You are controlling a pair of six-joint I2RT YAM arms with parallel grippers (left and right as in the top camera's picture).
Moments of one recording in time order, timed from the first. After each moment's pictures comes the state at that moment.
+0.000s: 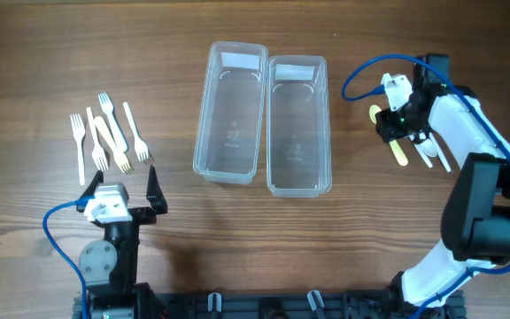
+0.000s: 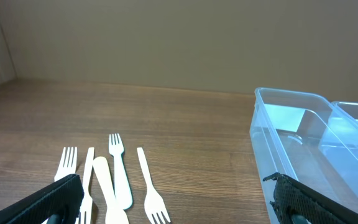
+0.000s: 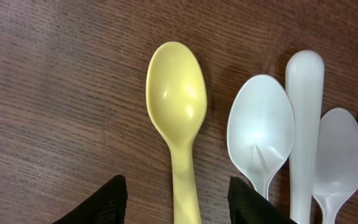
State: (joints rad) left arm 0.09 0.01 0.02 -0.07 0.04 -0.07; right arm -0.11 1.88 1.23 -0.67 -0.07 -0.43
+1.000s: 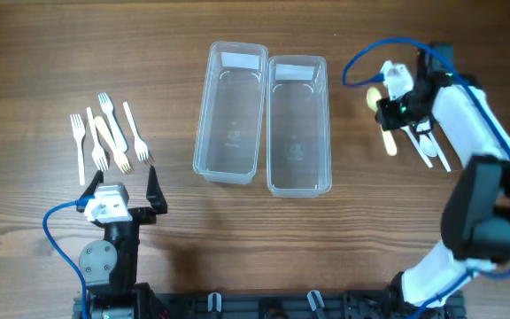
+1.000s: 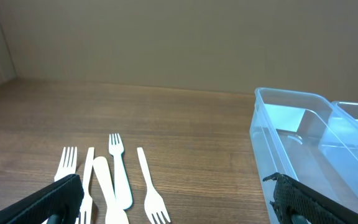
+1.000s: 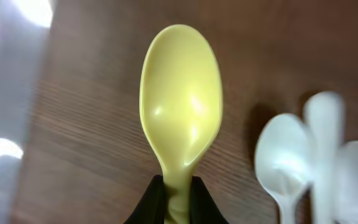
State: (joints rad) left arm 0.09 0.01 0.02 -0.07 0.04 -0.07; right arm -0.11 1.87 1.33 -0.76 -0.23 -0.38
